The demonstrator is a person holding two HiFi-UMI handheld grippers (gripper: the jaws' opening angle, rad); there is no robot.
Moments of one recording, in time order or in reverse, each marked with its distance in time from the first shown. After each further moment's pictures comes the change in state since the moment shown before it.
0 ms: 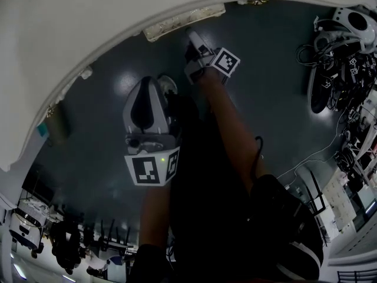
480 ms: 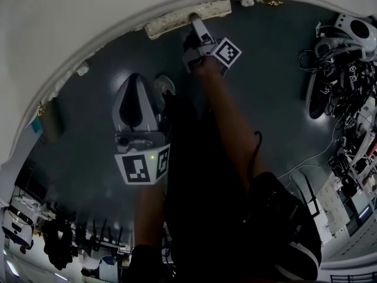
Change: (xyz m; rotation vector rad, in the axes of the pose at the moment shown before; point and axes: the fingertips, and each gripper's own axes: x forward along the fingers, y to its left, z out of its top) left arm -0.001 0.033 -0.014 0.023 -0.015 0.052; right arm 0.035 -0.008 0.019 0.047 -0.065 0.028
